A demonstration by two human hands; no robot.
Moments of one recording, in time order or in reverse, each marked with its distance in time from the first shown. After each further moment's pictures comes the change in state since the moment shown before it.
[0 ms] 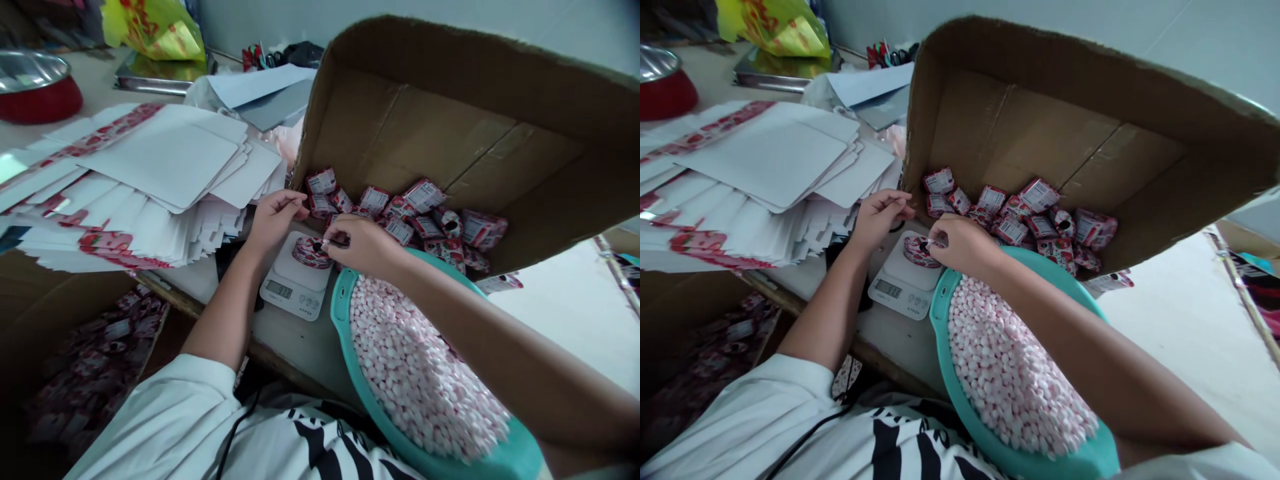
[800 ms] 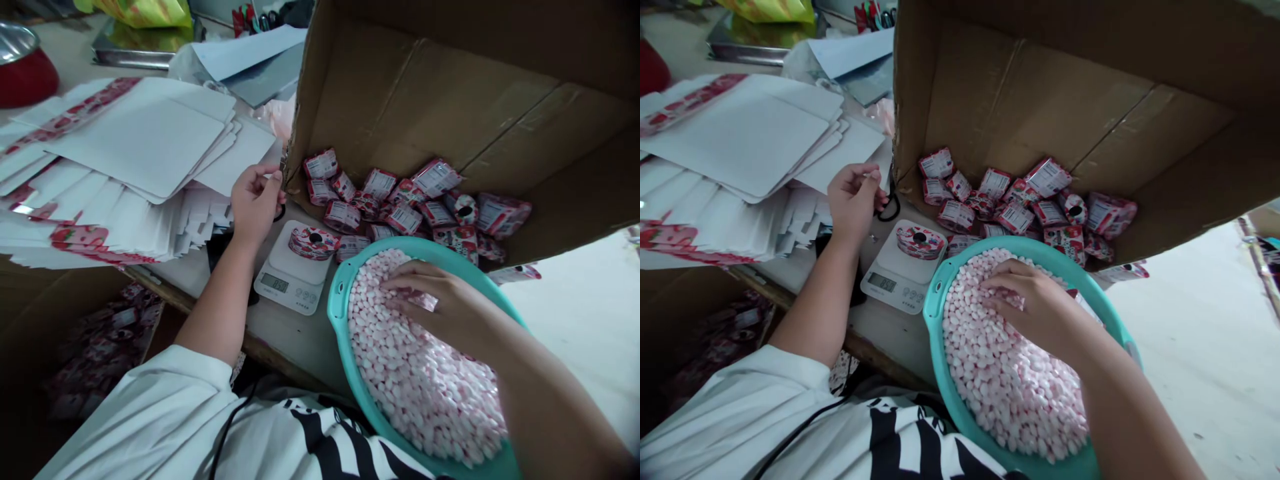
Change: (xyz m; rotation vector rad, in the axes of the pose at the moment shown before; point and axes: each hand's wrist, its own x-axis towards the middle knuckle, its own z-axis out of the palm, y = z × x) left_hand 0.007 -0.010 -0.002 0.181 0.355 0.170; right_hand -0.132 0.037 -0.034 -0.028 -0.189 0.186
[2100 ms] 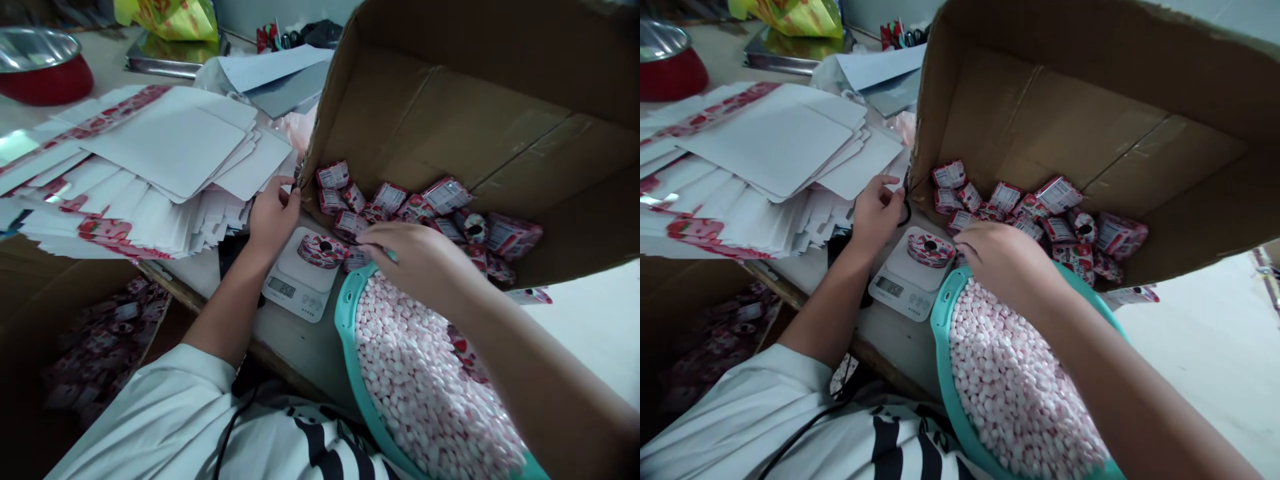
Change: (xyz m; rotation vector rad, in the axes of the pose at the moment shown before) left_hand -0.007 0.005 -0.007 0.469 -0.063 0.068; right_hand 0.087 -0.057 -0.022 -0.283 0.168 -0.247
